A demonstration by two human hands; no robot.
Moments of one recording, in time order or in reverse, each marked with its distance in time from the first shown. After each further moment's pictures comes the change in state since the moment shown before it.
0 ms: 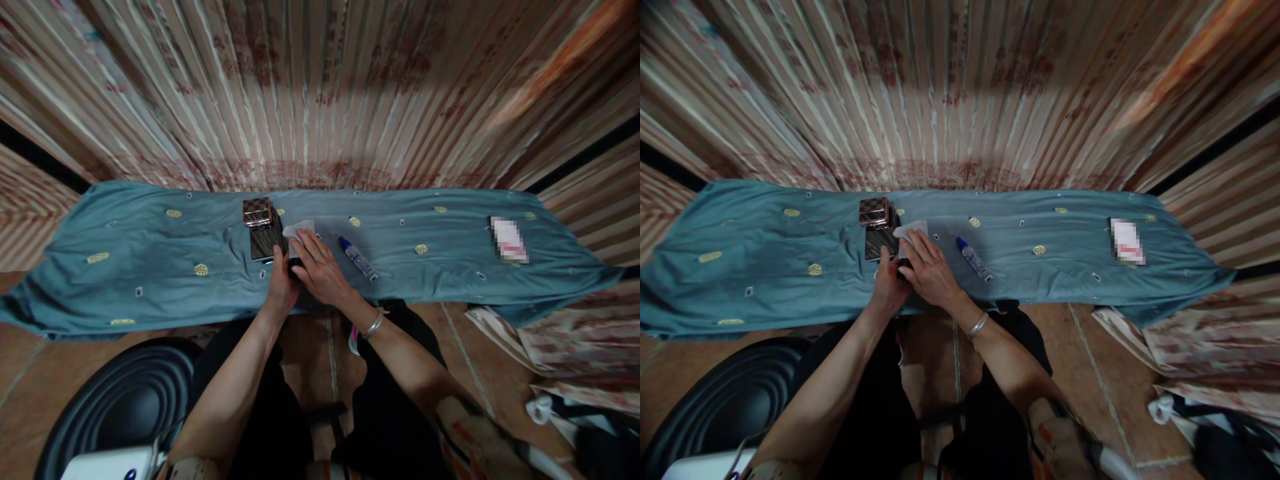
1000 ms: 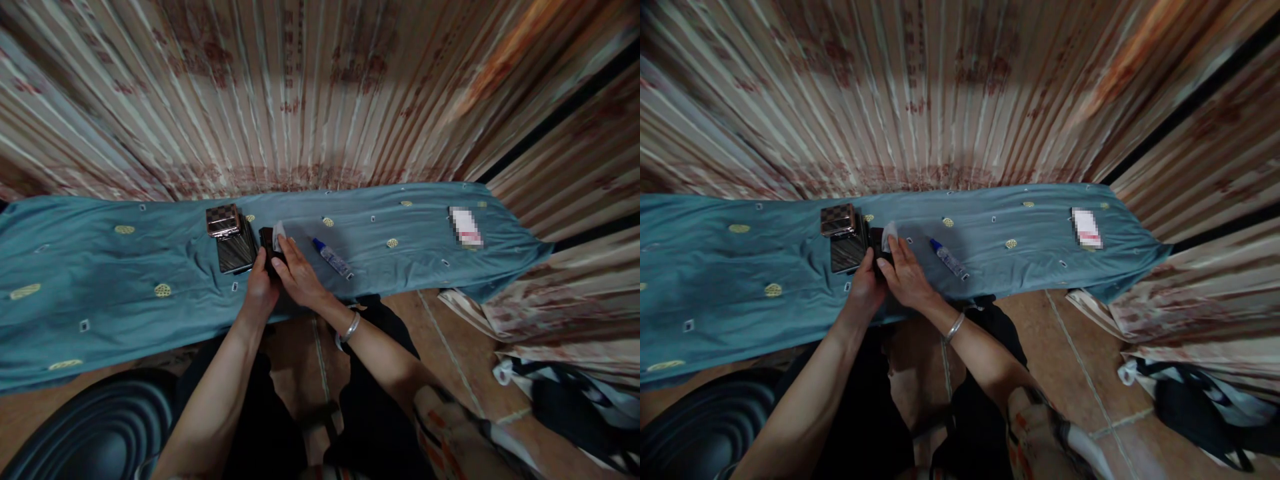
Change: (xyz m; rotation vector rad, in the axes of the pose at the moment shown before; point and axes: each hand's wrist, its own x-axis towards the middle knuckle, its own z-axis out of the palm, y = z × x) left_hand 0.034 -0.007 0.002 -0.015 0.033 0.064; right_hand 0.005 0.002 0.013 0.222 0.104 0.352
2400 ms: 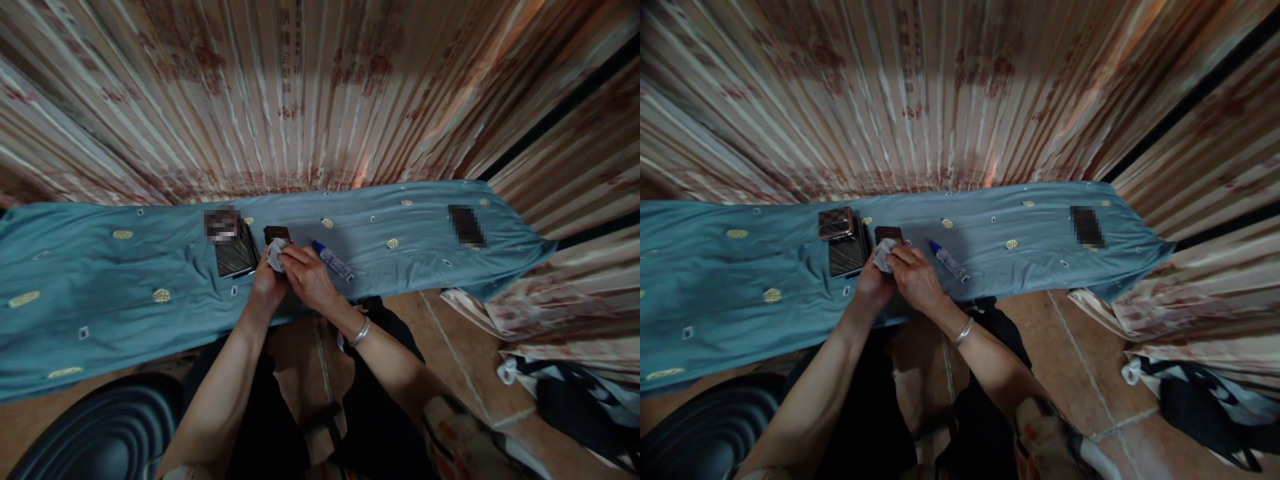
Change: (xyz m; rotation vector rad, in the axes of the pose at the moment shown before) left_hand 0.010 -0.001 0.018 -0.019 -0.009 -0.154; right_hand -0.002 -0.005 -0.033 -0.270 0.036 -0.278
